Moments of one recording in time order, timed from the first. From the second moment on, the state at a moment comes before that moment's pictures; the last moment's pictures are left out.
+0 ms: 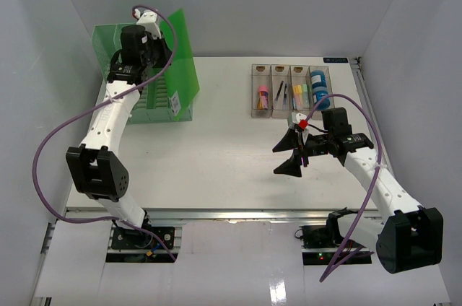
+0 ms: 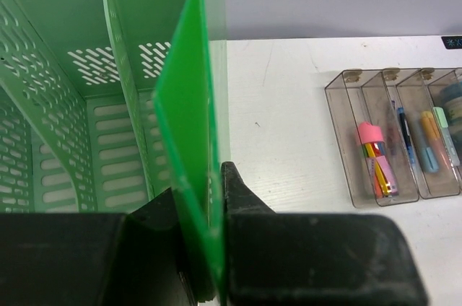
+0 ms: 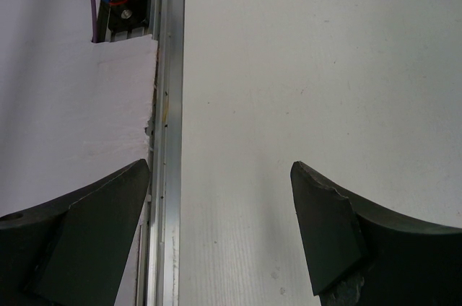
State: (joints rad) left arm -0.13 1.66 1.68 -0.34 0.11 -0.14; right arm 0.24 1.10 0.79 -0.60 -1.24 -0.69
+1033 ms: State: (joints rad) left arm -0.13 1.49 1.74 -0.33 -0.02 -0.16; right arm 0.24 1.10 0.79 -0.60 -1.24 -0.70
